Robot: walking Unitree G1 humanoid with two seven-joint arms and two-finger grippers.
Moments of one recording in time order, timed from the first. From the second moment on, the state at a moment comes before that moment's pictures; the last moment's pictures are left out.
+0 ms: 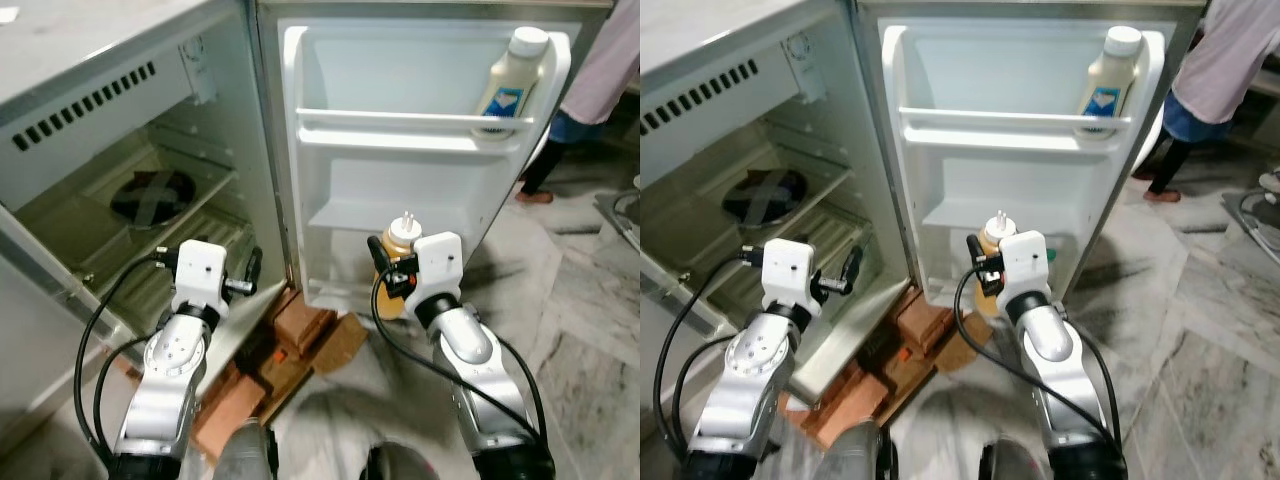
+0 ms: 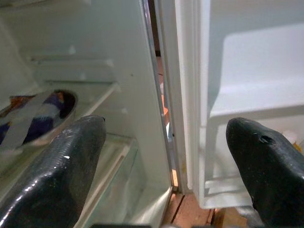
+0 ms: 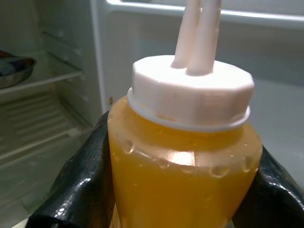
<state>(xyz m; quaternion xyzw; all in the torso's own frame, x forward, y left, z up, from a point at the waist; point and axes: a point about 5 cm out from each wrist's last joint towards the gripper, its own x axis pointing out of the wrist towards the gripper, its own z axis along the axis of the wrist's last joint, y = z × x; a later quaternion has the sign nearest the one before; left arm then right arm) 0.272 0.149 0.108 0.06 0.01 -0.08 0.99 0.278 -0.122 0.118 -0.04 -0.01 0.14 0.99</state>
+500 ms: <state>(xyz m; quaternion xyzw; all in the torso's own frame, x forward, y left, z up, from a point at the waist) 0.268 0.148 0.104 0.06 0.02 -0.10 0.99 0.278 -0.124 0.118 -0.04 -0.01 0.14 0.99</state>
